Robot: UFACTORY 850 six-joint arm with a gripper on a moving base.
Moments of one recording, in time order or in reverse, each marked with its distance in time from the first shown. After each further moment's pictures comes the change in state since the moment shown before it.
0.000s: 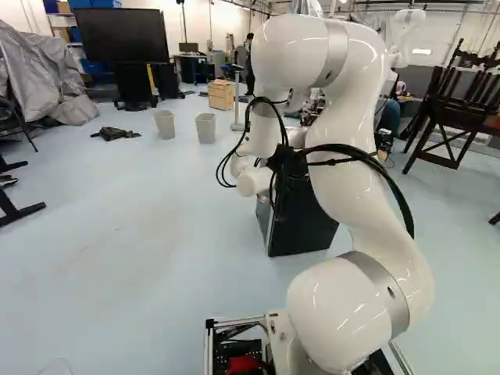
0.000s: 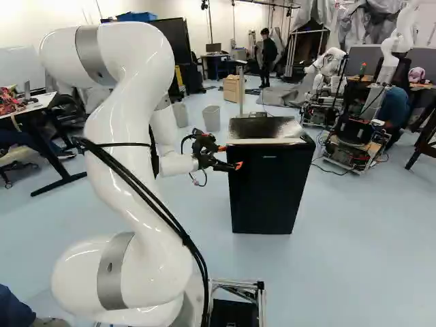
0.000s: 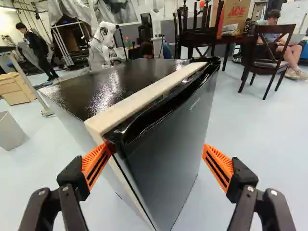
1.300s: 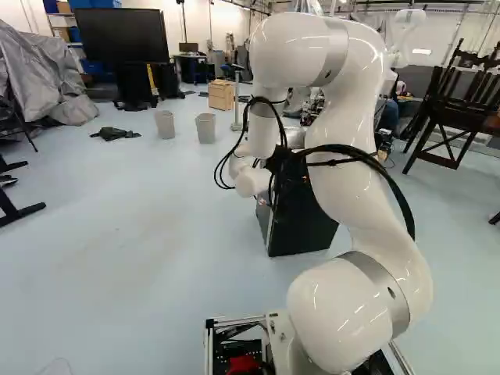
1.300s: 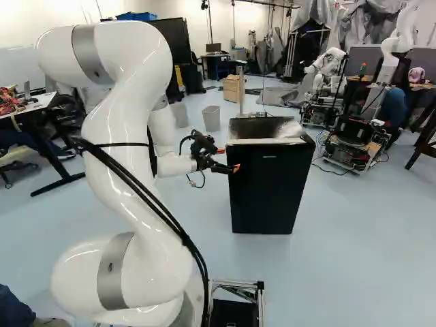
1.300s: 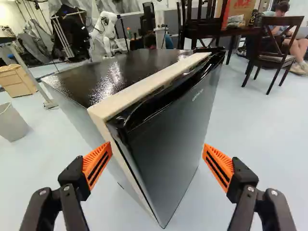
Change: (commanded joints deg) arm 0.9 0.4 0.7 0.0 -2.5 0.0
